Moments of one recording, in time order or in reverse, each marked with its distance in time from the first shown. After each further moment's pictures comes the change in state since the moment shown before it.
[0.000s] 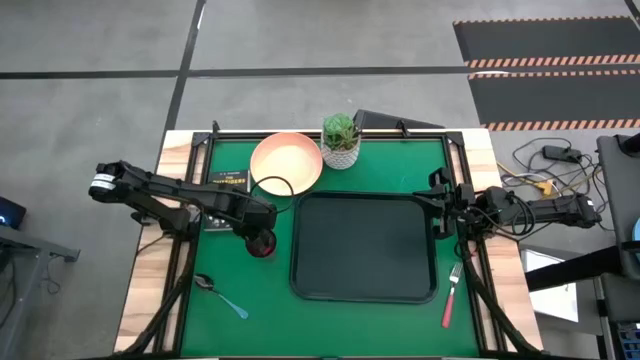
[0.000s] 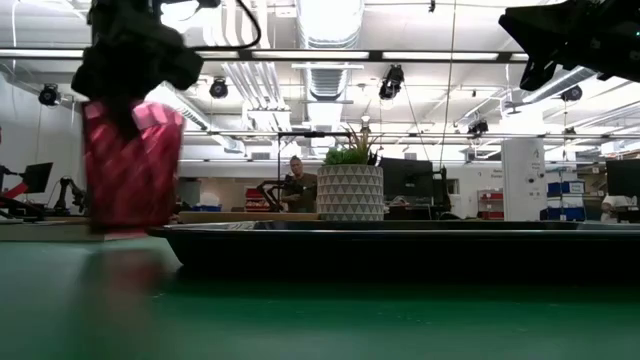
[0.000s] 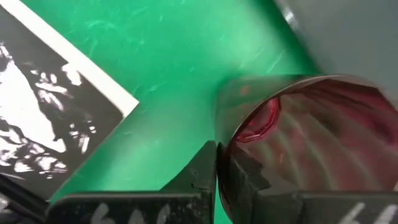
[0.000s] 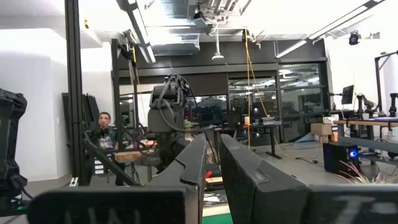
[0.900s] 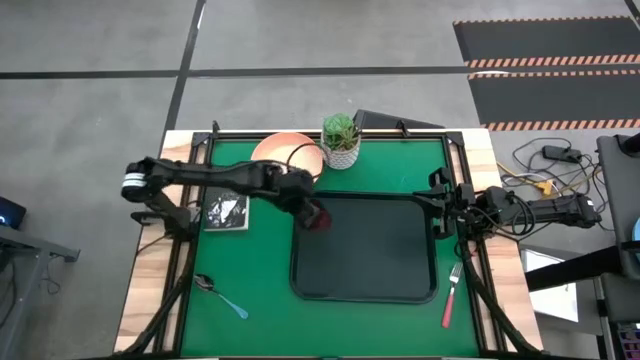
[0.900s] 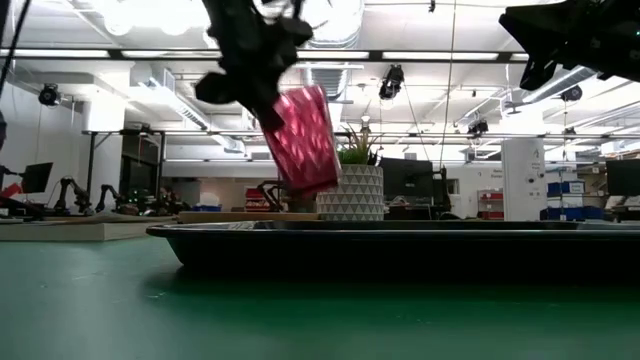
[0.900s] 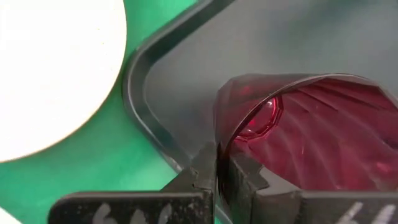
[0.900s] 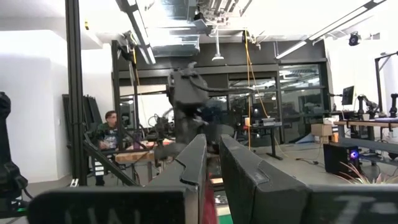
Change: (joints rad) left arm 0.192 0.279 0.338 0.230 -0.103 0.180; right arm 0.000 0.000 0.000 0.005 0.000 0.001
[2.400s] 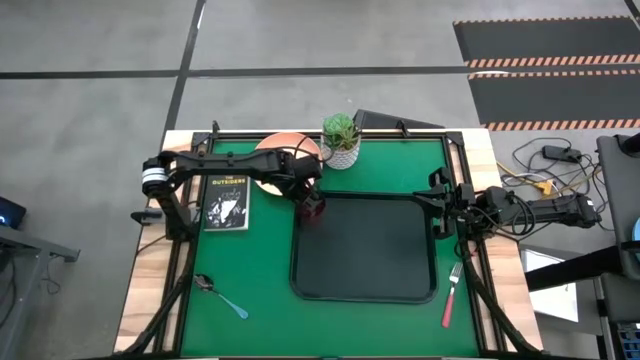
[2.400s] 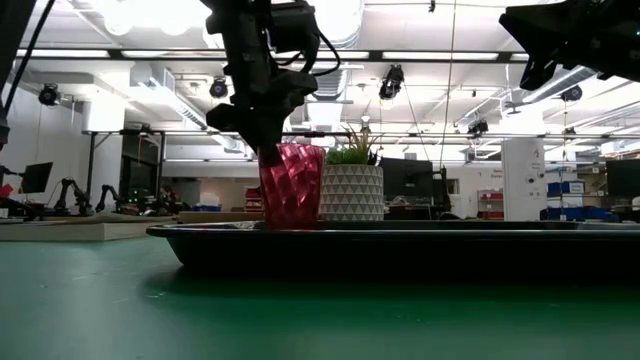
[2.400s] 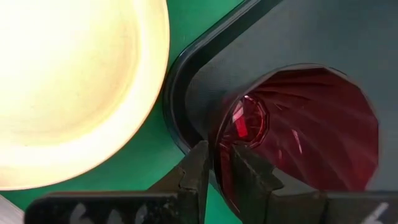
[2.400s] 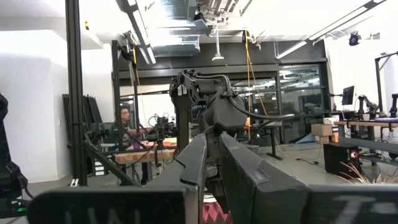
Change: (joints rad) left arm 0.134 0.115 0.031 -0.044 0.055 0.129; right arm 0.000 0.000 0.000 0.000 0.000 0.000
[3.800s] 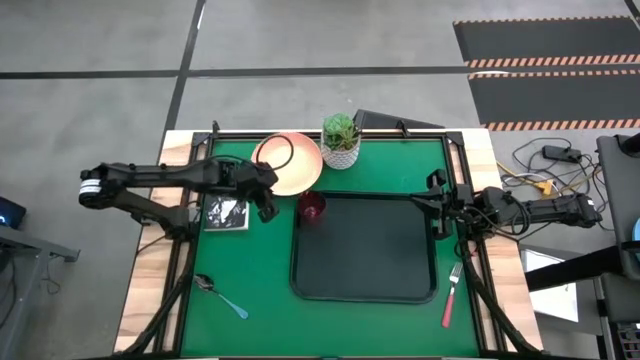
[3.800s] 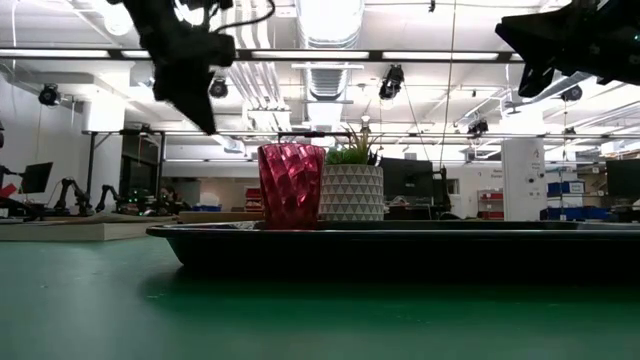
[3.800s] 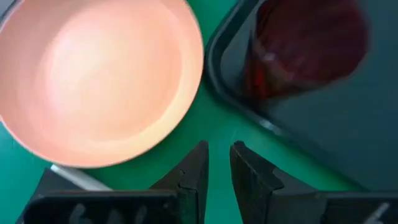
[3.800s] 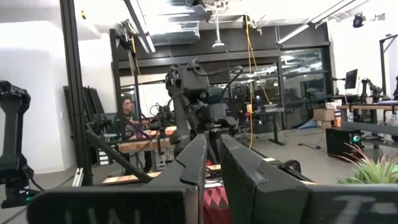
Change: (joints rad) left arm -0.071 -0.511 -0.419 0.111 -0.163 0.291; right arm 0.000 0.013 0.000 -0.044 -0.001 0.035
